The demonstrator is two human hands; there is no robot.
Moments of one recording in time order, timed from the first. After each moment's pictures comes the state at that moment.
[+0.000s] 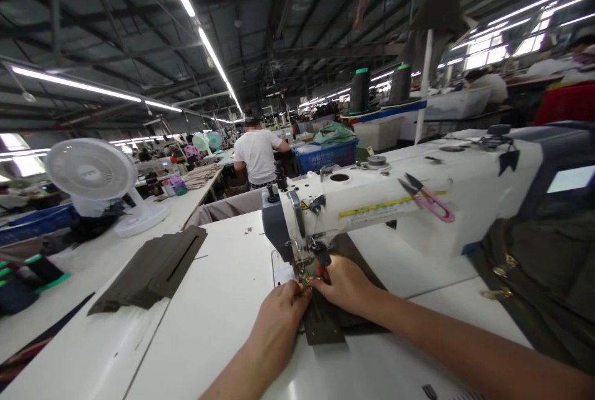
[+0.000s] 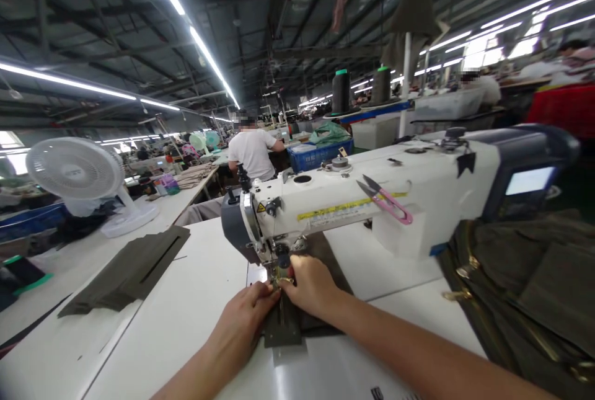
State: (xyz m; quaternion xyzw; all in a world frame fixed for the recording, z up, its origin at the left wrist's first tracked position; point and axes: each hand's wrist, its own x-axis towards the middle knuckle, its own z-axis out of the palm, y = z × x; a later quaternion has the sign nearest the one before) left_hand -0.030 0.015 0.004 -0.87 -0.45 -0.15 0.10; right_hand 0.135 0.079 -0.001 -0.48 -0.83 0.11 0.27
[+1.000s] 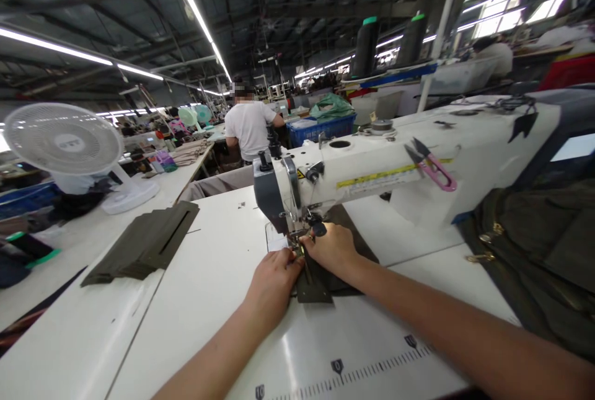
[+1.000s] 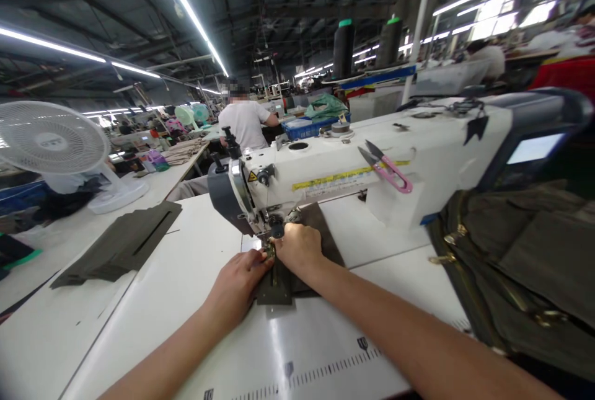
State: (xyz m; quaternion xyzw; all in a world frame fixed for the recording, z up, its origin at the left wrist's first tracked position) left_hand -0.027 0.019 0.007 -0.87 -0.45 -0.13 0.12; right_hand 0.118 0.088 0.004 -0.62 -0.75 0.08 0.21
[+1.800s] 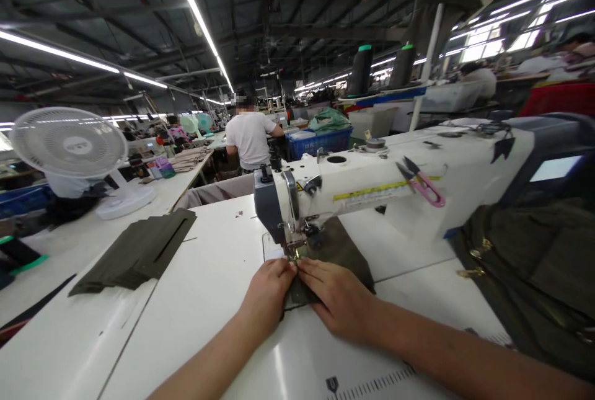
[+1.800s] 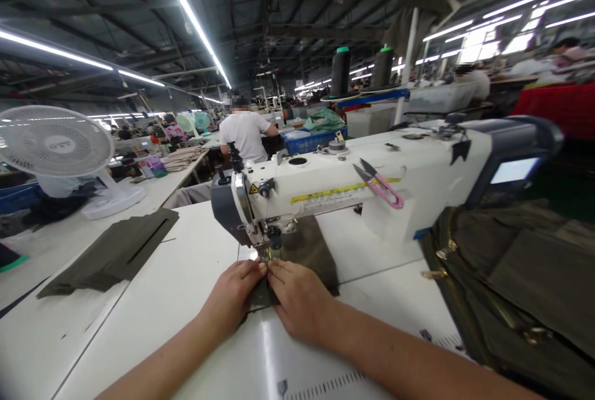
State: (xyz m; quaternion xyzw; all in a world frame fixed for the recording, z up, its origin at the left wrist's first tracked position) left_hand -0.032 0.026 -0.003 -0.87 -0.44 -0.21 0.10; right_hand 0.150 0.038 -0.005 -0.26 -0.93 0.06 0.24
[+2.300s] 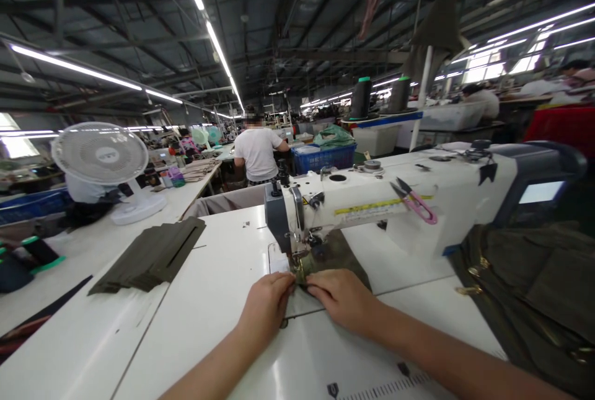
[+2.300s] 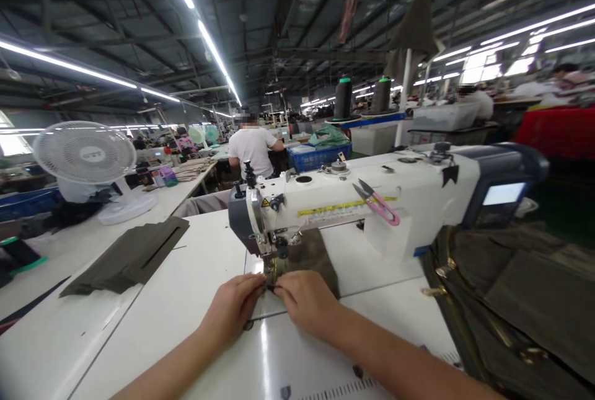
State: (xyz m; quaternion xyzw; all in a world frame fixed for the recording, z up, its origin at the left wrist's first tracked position) left_hand -0.038 0.009 0.008 -0.83 -0.48 -0.29 0.05; right_hand 0.151 0.041 0.010 -0.32 -0.90 0.10 0.27
